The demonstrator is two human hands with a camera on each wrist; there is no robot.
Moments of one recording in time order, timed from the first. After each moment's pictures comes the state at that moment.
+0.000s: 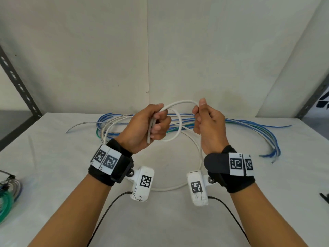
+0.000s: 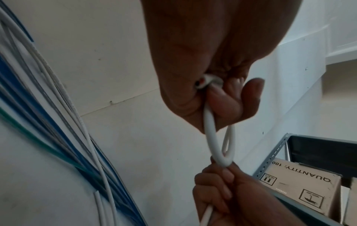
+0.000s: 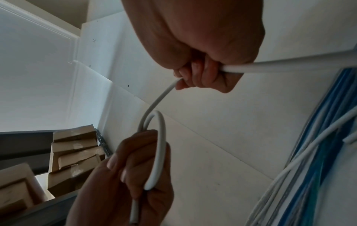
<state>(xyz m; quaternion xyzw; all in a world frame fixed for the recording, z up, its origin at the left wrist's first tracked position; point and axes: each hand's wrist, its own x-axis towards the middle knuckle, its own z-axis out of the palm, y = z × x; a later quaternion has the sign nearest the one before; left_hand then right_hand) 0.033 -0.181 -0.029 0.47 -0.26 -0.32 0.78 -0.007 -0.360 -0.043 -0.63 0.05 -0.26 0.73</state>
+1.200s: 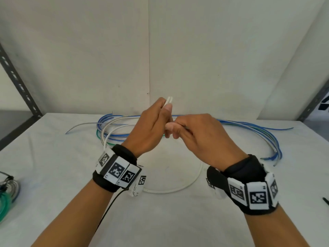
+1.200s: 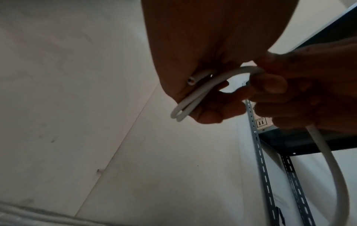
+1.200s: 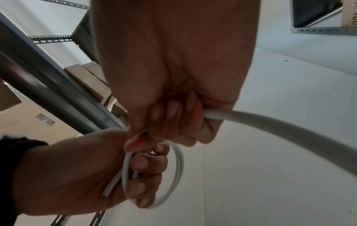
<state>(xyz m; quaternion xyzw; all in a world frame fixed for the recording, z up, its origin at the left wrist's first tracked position) 0.017 -0.186 -0.027 0.74 -0.37 0.10 0.55 -0.053 -0.346 -0.002 -0.94 -0.19 -0.21 0.21</state>
